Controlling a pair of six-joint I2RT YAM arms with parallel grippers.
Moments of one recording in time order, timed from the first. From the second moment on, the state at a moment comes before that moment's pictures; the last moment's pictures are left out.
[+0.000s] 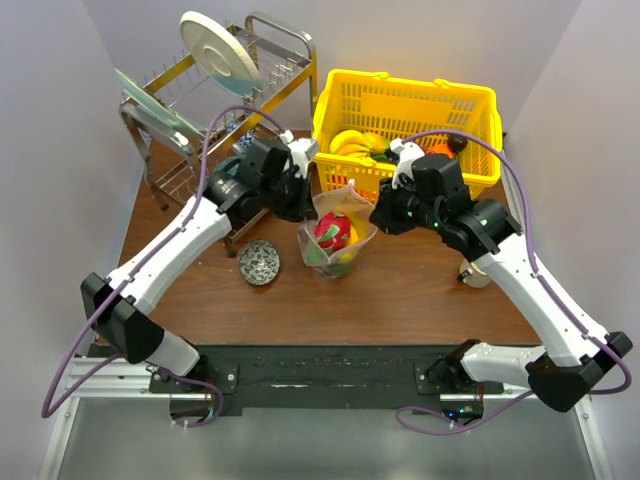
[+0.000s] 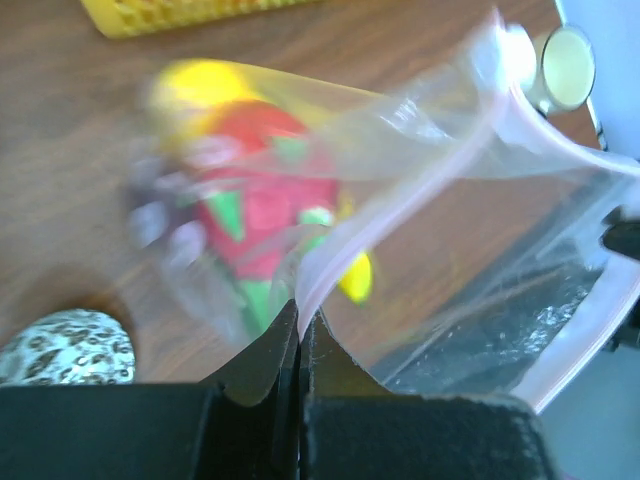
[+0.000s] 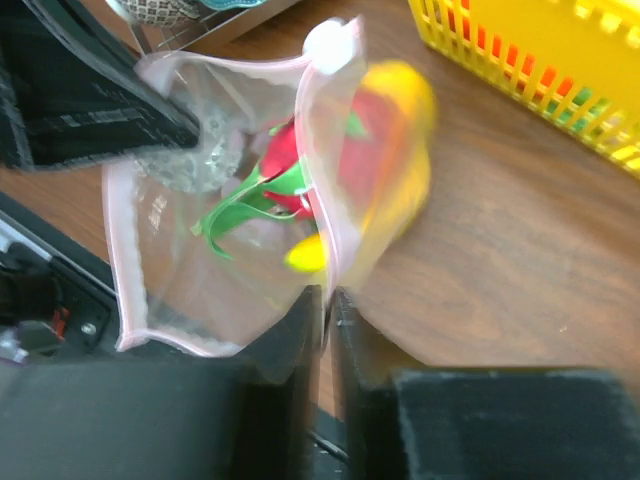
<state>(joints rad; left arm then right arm) -0.62 1.50 1.56 -0.79 0.22 -0.36 0.62 1.20 1.45 -0.84 -0.05 0.28</state>
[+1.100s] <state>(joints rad) -0.62 1.49 1.46 -0.65 0.25 -0.36 0.12 1.91 2.04 -0.78 -0.07 0.23</state>
